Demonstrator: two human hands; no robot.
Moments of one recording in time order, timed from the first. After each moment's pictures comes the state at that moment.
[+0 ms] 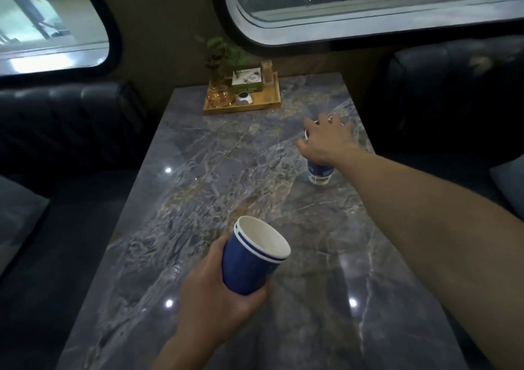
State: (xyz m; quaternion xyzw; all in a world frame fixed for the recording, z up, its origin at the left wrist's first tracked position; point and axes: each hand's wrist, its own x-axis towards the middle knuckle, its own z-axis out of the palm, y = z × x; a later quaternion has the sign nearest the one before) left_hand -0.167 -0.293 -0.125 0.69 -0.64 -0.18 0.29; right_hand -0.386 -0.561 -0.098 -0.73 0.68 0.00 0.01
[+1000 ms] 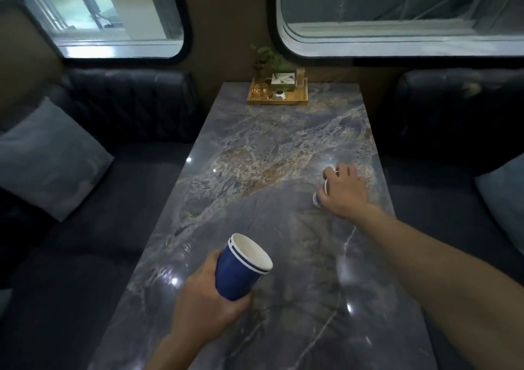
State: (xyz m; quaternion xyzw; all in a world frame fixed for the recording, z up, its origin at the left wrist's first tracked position) left_hand -0.130 -0.081 -0.091 0.73 -0.59 -0.22 0.27; right_hand -0.396 -0.322 -0.096 -0.77 0.64 -0.06 0.06
